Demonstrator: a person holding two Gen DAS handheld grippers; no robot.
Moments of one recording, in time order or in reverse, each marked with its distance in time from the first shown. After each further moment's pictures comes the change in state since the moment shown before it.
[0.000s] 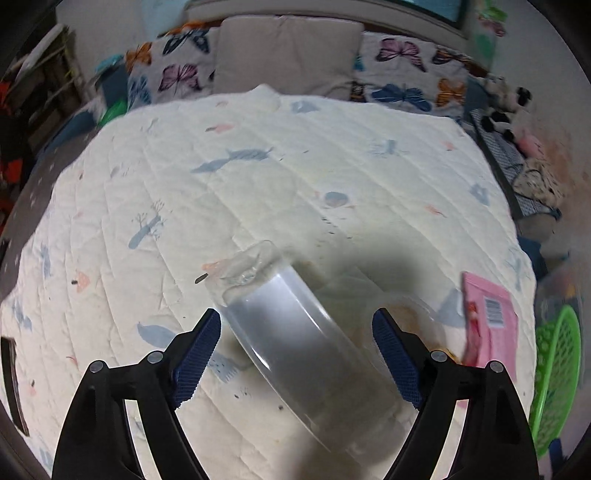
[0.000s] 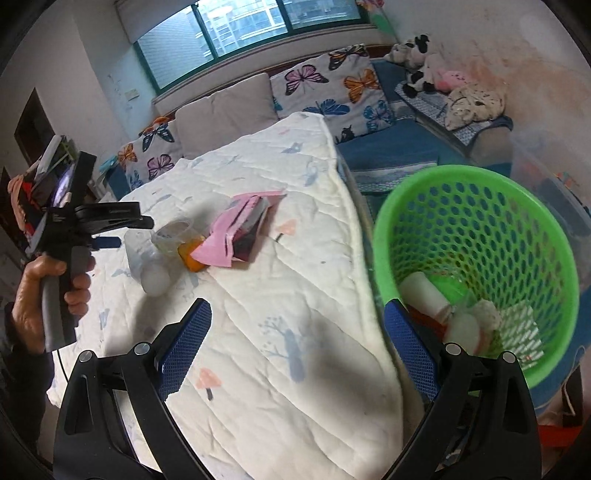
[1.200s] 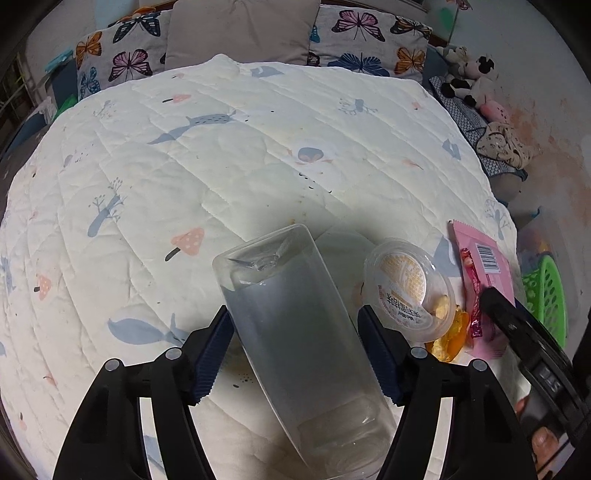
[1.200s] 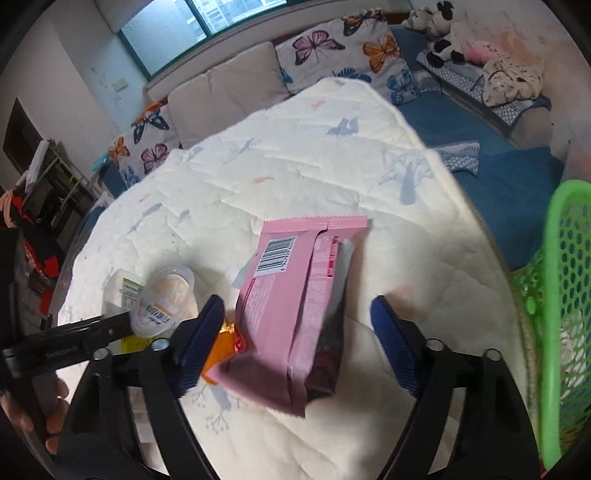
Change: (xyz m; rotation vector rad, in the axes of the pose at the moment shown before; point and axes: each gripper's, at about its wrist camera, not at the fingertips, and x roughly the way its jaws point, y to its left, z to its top) left arm 0.017 0.011 -0.016 0.132 0.087 -0.164; right arm 0.144 0.056 0.066 0.056 0.110 0.031
